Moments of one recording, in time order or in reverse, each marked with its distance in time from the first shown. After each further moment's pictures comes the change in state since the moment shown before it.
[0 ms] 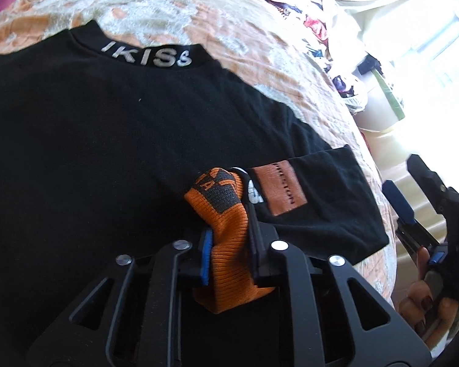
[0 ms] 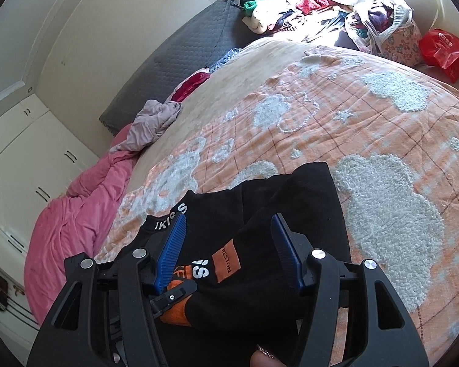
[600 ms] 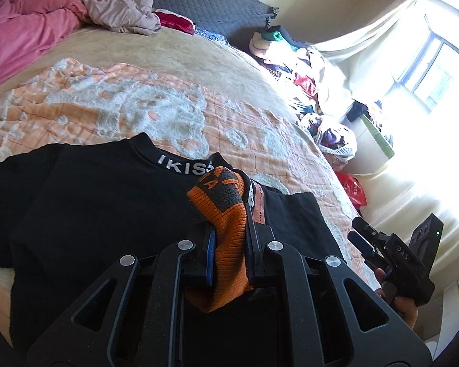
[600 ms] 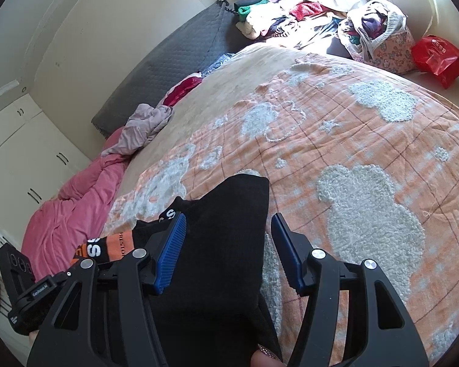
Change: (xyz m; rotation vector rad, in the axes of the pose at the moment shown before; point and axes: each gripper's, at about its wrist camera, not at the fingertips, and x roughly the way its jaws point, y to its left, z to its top) left arm -0.127 0.022 0.018 0.027 -0.292 0.015; right arm -0.008 -0.005 0.007 -0.016 -0.020 -0.051
